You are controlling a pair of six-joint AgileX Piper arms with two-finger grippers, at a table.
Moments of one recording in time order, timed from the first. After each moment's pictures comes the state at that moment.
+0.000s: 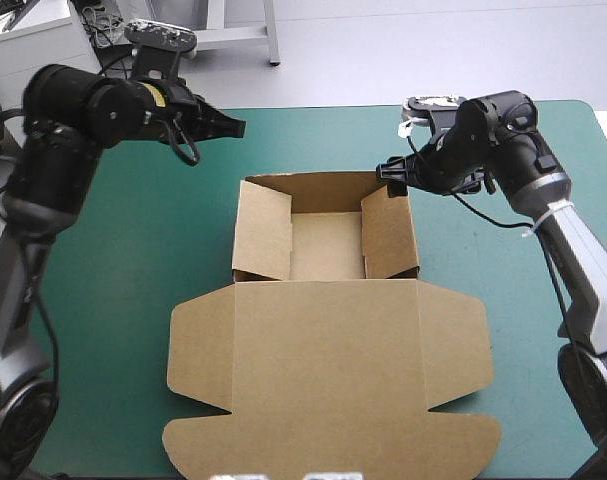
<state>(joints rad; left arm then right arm) -0.43 1.64 -2.11 0.04 1.26 -0.09 0.34 1.72 -1.82 0.05 1.25 0.19</state>
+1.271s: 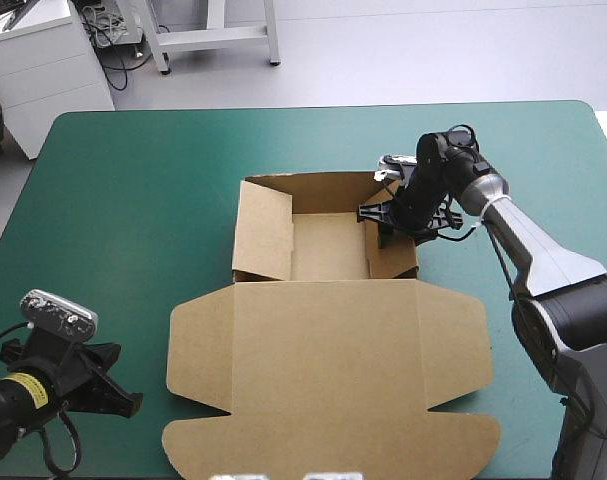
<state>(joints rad) -0.43 0.58 -0.81 0.07 1.13 -0.02 0.34 1.95 -1.72 0.18 1.23 0.22</state>
